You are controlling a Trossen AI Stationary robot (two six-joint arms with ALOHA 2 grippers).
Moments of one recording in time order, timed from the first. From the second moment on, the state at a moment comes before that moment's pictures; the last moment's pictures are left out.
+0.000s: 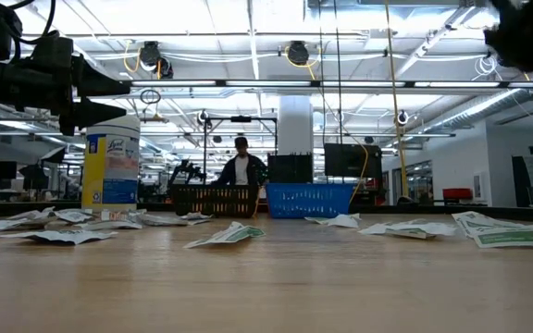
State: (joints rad) left arm 0.44 0.02 0.02 0.06 -0.05 -0.29; right arm 0.69 1.72 1.20 -1.07 -0.03 1.81
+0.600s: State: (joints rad) left arm 0.44 0.02 0.02 0.06 -0.05 -0.30; right arm 0.69 1.72 0.97 -0.80 -0.06 1.77
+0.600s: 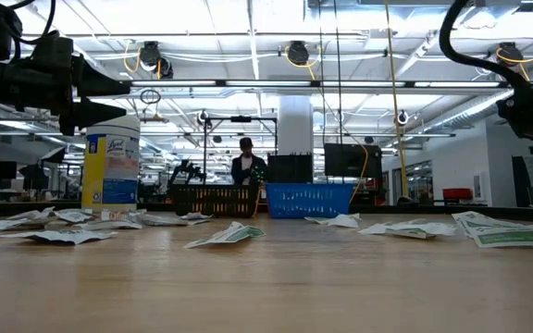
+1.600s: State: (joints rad) left arm 0.44 0.02 0.02 0.06 -0.05 -0.29; right arm 0.64 1.60 1.14 -1.03 -0.08 1.62
